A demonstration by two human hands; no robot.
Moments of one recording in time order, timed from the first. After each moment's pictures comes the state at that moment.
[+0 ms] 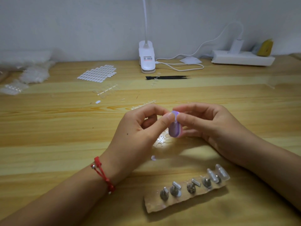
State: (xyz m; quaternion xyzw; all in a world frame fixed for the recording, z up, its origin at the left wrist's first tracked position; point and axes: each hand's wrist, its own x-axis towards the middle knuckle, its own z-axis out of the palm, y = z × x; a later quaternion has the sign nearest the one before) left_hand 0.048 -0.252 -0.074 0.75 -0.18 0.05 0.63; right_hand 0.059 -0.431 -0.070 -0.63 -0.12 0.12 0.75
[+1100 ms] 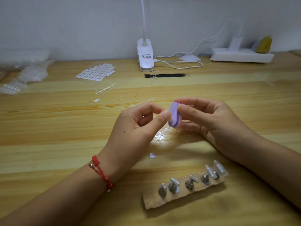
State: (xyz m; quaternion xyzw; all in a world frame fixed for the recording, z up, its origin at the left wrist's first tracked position) left_hand 0.046 -0.252 -0.072 0.77 -0.16 0.08 0.62; right_hand 0.059 -0.429 -0.069 -0.62 -0.10 0.10 0.77
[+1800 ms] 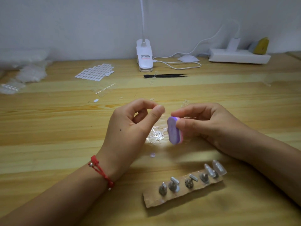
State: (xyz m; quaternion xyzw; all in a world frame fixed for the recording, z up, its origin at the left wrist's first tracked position) left_hand 0.048 -0.250 -0.072 0.77 -0.13 0.13 0.61; right_hand 0.055 -0.434 -0.065 -0.66 -0.15 0.16 0.72
